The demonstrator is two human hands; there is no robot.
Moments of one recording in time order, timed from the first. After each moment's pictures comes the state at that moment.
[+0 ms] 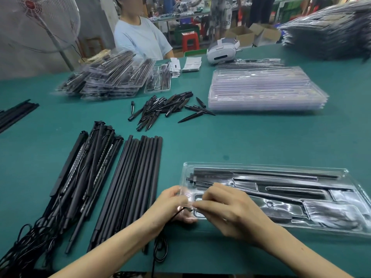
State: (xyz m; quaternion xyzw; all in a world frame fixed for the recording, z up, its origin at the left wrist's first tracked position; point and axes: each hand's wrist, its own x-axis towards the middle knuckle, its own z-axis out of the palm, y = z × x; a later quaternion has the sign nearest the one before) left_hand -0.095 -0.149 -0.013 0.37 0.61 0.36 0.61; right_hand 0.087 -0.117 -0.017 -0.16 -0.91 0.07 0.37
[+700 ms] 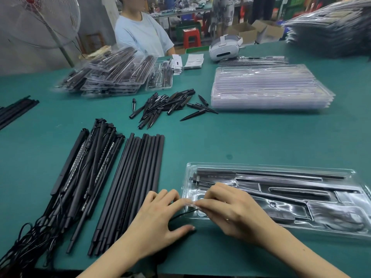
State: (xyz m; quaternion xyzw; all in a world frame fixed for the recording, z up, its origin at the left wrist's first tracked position) left_hand -0.126 -0.179 -0.025 0.81 0.57 0.11 0.01; right_hand 0.083 -0.114 -0.020 -0.16 -0.91 0.08 0.36
